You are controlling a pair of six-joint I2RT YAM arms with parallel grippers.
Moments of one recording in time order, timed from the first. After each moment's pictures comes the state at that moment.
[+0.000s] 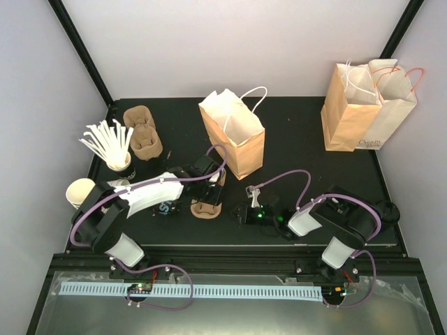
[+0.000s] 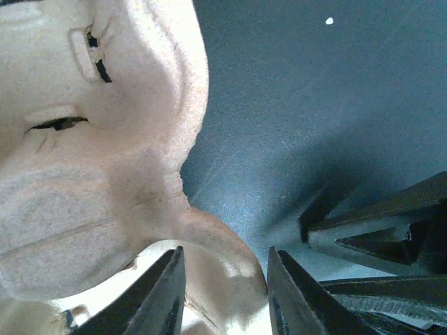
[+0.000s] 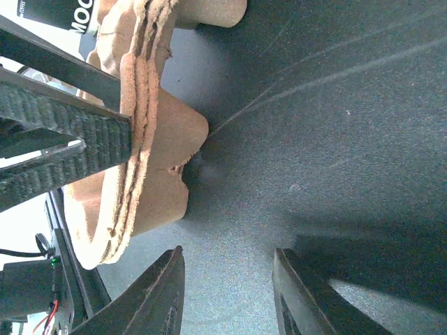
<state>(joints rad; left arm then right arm) -0.72 1.54 0.90 -0.48 0.18 -0.48 0.87 1.67 0.33 0.79 -0.29 0.94</state>
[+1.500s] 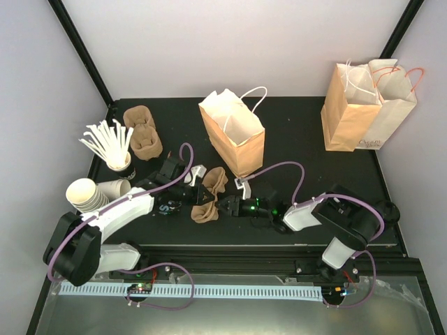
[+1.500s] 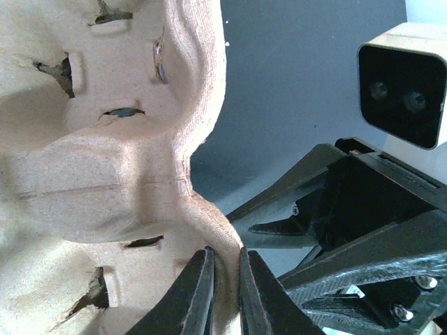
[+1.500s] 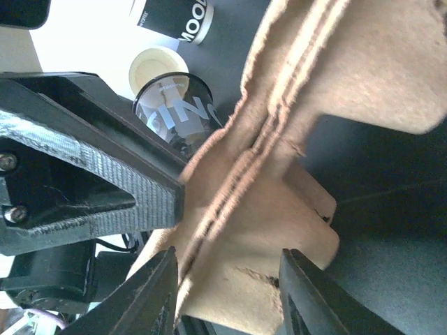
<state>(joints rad) -0.50 1.24 0.64 -0.30 0.58 -0.54 0.89 1.65 0.44 0.84 -0.41 0.96</state>
